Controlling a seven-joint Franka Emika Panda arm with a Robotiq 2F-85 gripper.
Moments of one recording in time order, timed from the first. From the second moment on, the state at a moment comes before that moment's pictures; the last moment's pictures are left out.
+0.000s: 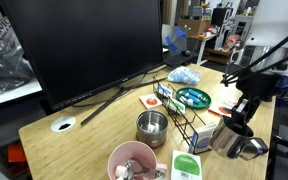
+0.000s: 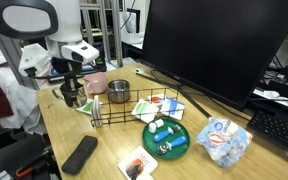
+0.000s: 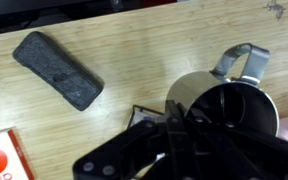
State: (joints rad) arm 0.19 -0.31 0.17 -2.74 0.32 2.38 0.26
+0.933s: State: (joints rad) arm -0.10 -0.45 0.09 -2.78 0.17 2.30 0.65
